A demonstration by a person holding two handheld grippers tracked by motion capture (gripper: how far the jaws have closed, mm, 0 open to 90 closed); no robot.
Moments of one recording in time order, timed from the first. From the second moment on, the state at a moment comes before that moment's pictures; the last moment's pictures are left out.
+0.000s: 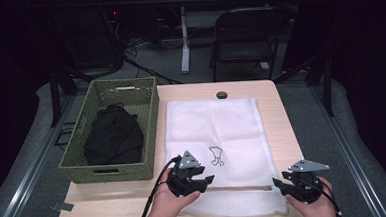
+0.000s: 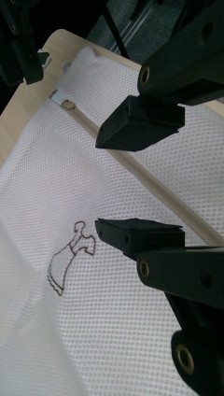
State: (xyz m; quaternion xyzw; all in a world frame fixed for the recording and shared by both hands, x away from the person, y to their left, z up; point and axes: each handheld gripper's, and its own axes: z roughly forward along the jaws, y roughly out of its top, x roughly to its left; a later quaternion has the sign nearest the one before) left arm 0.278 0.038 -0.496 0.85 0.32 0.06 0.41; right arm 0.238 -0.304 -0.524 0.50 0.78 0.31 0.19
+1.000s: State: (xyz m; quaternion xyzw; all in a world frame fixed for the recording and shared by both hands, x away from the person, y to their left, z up) left arm 0.293 -0.045 -0.514 0.88 0.27 0.03 0.39; right arm 0.247 -0.323 -0.542 0.53 0.76 0.32 0.18
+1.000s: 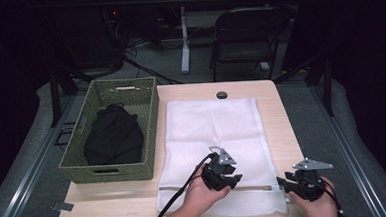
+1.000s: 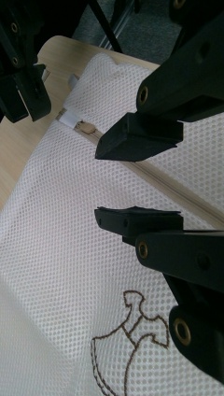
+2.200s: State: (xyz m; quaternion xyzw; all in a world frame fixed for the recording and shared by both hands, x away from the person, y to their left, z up) left arm 0.289 -0.085 -0.541 0.89 0.25 0.00 0.37; right arm 0.262 -0.325 -0.558 0.56 0.75 0.32 0.13
